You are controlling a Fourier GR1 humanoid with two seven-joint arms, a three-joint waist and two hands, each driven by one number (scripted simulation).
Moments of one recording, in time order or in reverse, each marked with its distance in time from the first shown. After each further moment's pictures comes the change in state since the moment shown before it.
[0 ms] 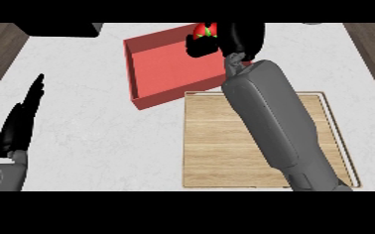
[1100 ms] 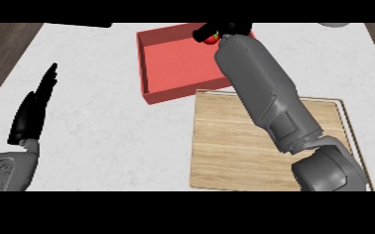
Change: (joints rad) left arm -0.070 -0.030 -0.026 -0.011 -0.025 -0.023 0.018; right arm -0.350 0.001 -0.285 0.860 -0.209 -0.398 -0.199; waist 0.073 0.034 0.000
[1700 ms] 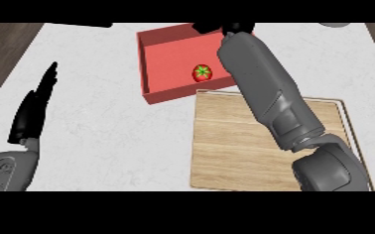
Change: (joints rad) left arm -0.004 -0.004 0.002 -0.007 -0.008 0.001 0.006; right arm -0.017 -0.006 -0.091 0.038 -0.069 -0.185 -0.213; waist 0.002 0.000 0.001
